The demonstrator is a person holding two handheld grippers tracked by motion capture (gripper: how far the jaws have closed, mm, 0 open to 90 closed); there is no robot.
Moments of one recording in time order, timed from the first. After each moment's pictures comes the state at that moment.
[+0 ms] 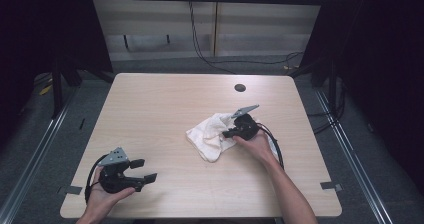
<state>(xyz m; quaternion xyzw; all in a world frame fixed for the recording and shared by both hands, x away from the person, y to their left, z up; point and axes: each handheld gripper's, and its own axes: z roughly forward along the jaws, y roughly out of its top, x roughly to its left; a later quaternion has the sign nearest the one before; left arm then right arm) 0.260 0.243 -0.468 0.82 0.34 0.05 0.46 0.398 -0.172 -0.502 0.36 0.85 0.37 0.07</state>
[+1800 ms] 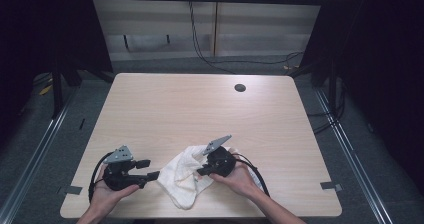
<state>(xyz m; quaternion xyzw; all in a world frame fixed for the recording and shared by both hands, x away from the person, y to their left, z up) 0.264 0.235 -0.469 0.83 0.33 0.05 0.45 0.292 -0.083 -0.493 0.28 0.89 0.35 -0.01</state>
